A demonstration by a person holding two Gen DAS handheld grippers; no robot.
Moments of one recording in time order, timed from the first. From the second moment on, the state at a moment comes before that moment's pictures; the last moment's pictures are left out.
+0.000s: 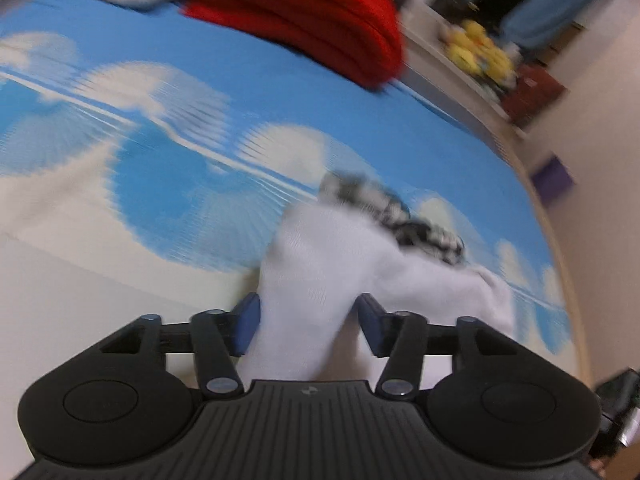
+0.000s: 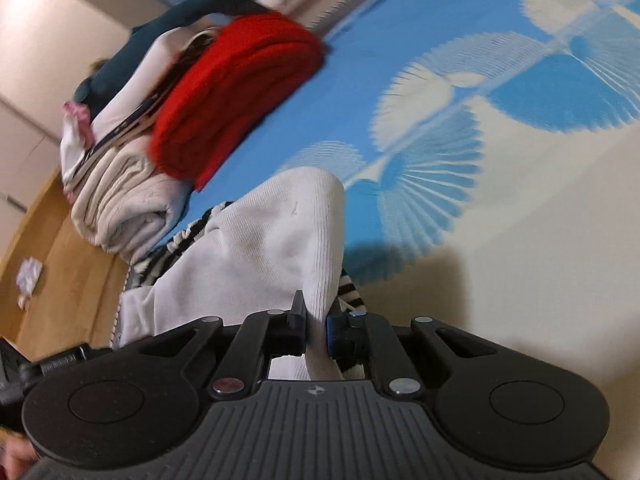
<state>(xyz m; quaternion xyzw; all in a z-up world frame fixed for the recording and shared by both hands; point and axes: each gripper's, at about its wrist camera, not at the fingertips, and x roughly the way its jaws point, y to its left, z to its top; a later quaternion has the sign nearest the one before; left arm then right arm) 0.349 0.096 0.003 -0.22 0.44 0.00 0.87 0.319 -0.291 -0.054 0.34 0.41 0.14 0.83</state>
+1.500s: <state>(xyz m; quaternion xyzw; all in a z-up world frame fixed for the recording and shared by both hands) 0.295 0.051 -0.049 0.04 0.60 -0.09 0.80 0.289 -0.281 -0.088 0.15 0.54 0.13 0.82</state>
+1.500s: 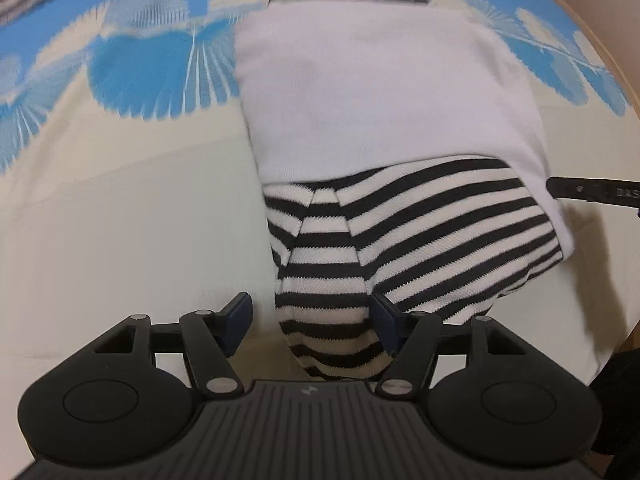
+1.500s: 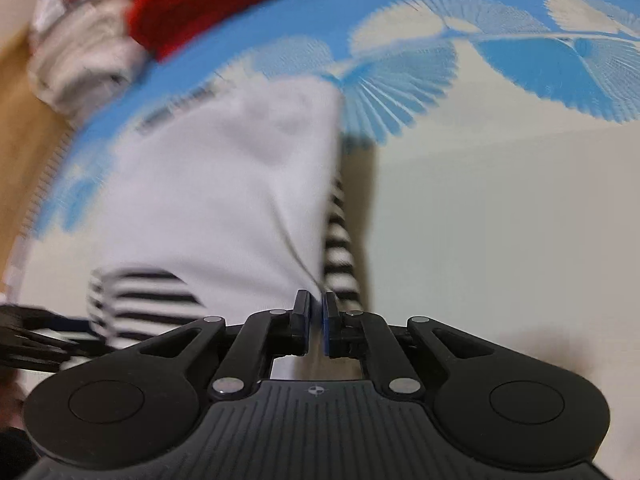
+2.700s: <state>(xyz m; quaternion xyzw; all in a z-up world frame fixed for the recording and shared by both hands) 0.104 0.002 0.018 -0.02 0.40 0.03 0.91 0.090 -0.197 0.013 0.04 0.35 0.06 0.93</state>
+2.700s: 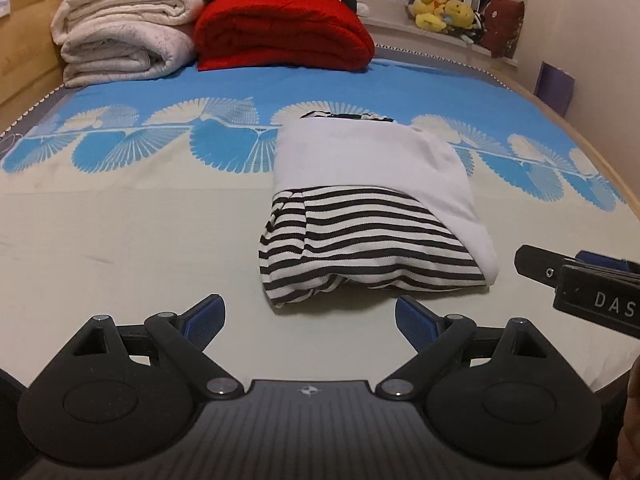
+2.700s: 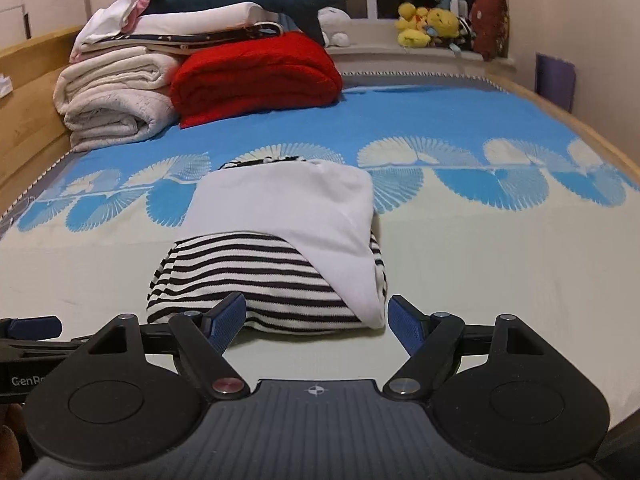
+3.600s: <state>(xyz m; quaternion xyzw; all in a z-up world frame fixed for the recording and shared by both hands) 0.113 0.003 0.007 -0.03 0.41 0.04 0.91 0.093 -0.177 0.006 0.01 0.36 0.09 0.93</state>
